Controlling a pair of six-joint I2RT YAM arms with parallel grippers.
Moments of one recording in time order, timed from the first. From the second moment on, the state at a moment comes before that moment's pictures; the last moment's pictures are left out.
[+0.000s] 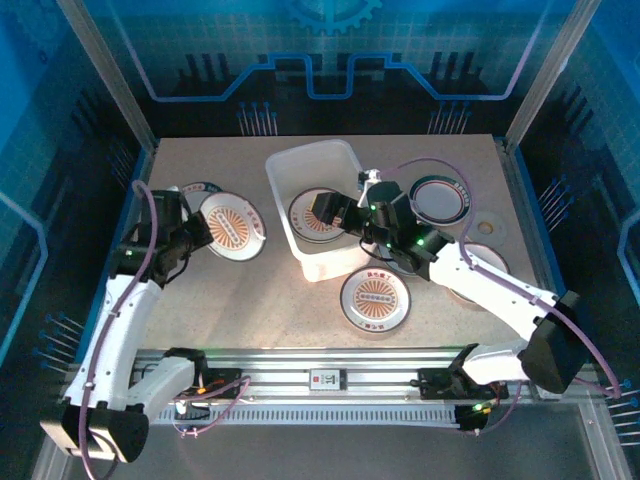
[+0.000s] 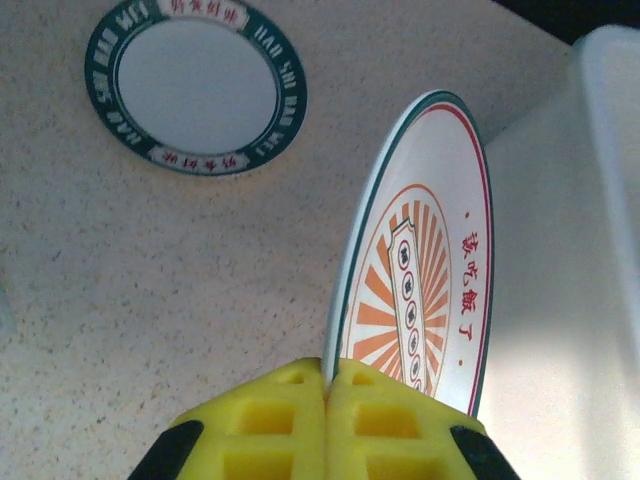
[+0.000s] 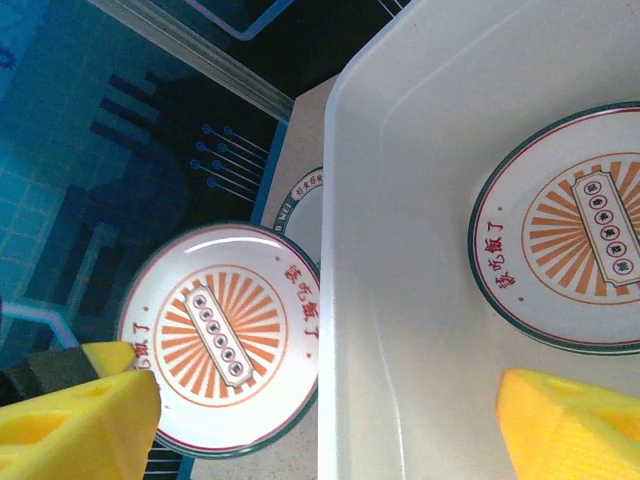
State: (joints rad) left arm -0.03 0.97 1.06 -0.85 -0.04 -0.51; right arm 0.71 1.34 1.07 -0.12 -0.06 0.89
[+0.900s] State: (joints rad) left arm -0.06 1.17 1.20 -0.37 0.35 -0.59; right arm 0.62 1.49 1.12 0.22 -0.32 0.94
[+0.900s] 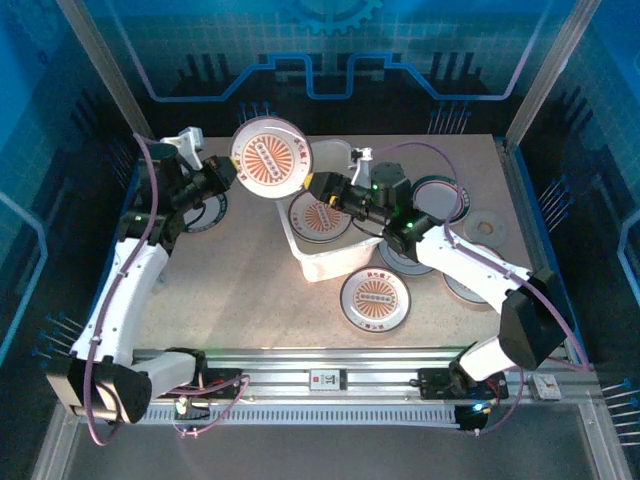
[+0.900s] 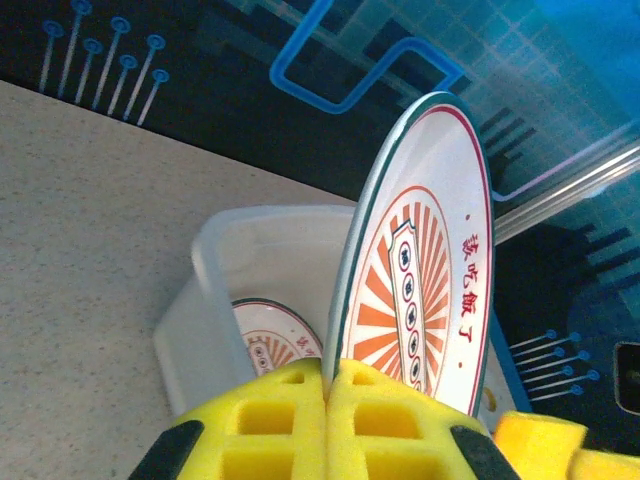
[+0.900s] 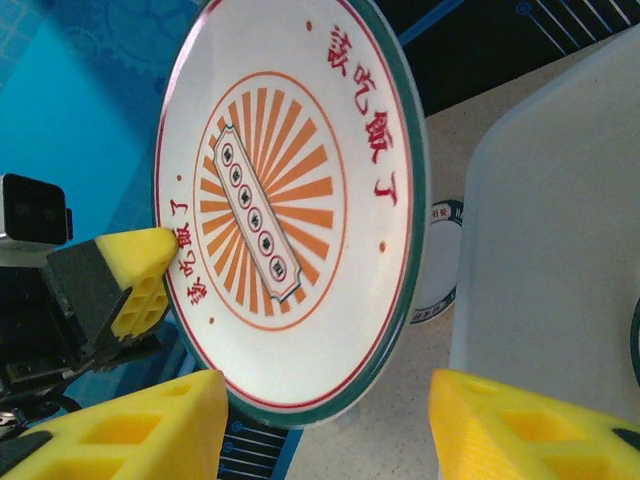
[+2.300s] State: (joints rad) left arm -0.19 1.24 1.18 -0.32 0.27 -0.58; right arm 0.56 1.53 0.98 0.38 -0.29 1.16
